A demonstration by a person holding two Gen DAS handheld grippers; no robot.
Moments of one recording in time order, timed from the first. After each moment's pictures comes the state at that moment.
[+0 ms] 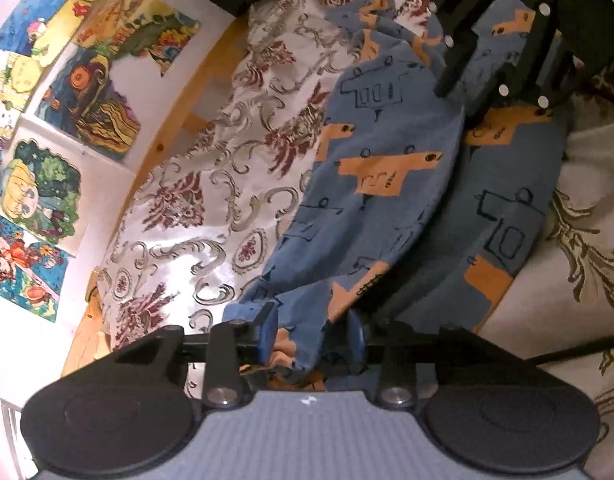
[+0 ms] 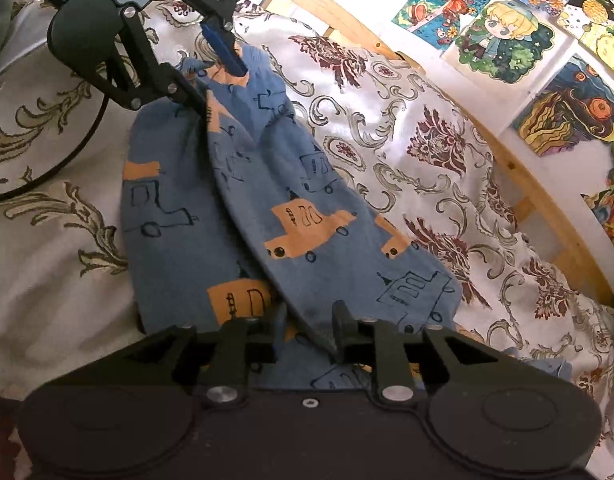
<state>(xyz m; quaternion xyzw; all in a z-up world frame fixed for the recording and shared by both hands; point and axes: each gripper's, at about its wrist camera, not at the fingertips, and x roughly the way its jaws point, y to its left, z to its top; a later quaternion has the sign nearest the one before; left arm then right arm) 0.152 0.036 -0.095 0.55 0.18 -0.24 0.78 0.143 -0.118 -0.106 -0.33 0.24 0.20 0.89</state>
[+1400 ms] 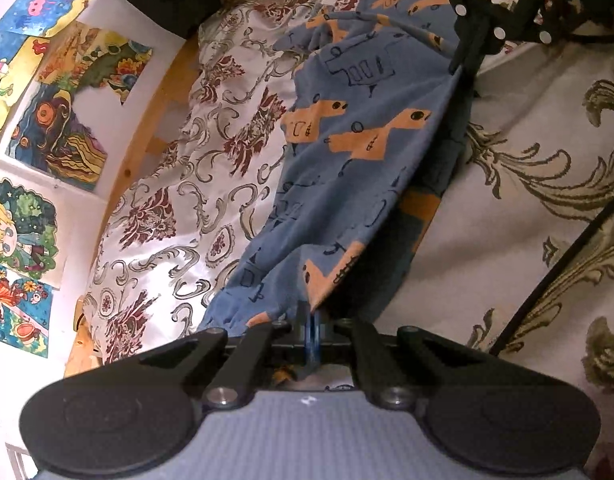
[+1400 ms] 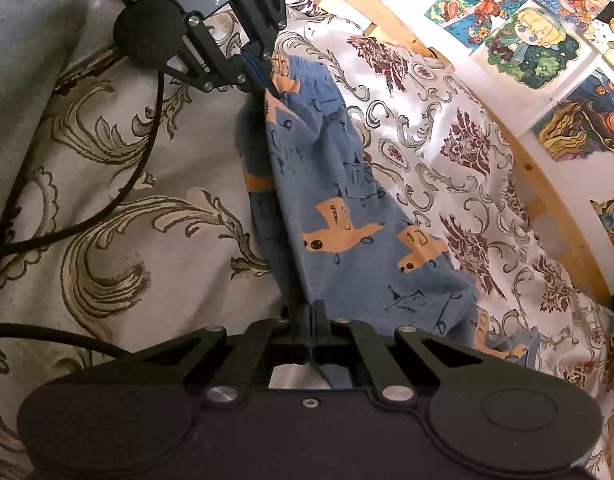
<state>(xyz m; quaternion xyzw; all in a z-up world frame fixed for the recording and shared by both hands) 0.122 0.075 -0.107 0.59 0.16 -0.29 0.73 0.074 -0.066 -0.096 -0.36 0.28 0.20 0.87</state>
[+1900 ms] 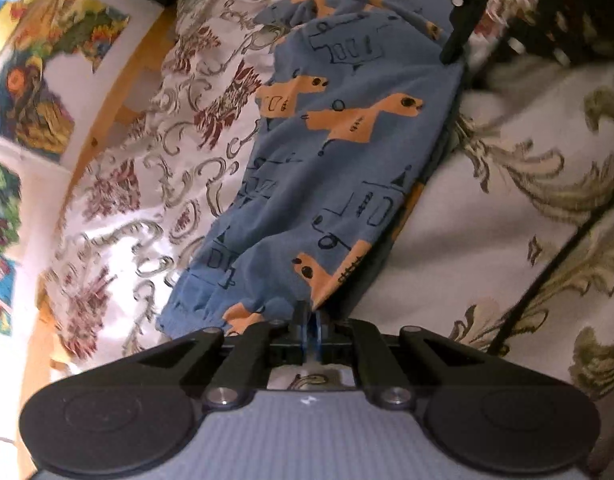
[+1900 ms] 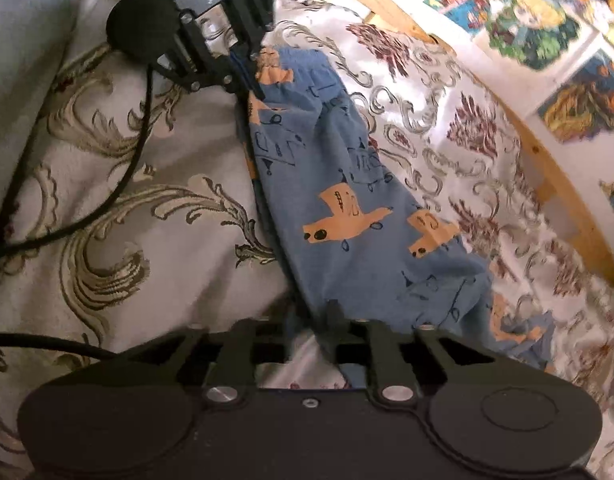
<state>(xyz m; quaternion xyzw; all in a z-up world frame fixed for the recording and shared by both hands) 0.136 0.072 -0.102 0.56 0.24 -0.32 0.73 0.080 -0.074 -0.099 -0.33 0.30 0.21 0.87</state>
